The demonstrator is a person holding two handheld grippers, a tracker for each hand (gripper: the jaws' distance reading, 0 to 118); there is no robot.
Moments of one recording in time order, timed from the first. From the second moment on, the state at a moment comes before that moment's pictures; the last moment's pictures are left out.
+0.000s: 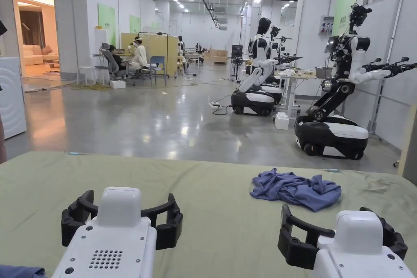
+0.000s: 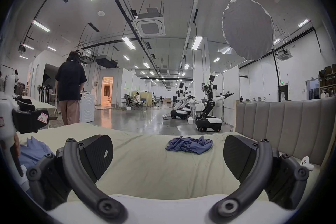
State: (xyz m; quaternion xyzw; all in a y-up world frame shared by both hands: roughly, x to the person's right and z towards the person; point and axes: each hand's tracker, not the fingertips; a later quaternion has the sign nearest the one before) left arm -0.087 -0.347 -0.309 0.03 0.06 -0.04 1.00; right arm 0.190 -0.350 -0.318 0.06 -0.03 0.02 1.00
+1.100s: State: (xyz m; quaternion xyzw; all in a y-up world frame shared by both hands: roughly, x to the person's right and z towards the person) left arm -0.181 -0.330 -0.230 0.04 0.21 -0.03 0.98; right arm 0.088 -0.334 -0.319 0.07 0.08 0.02 0.99
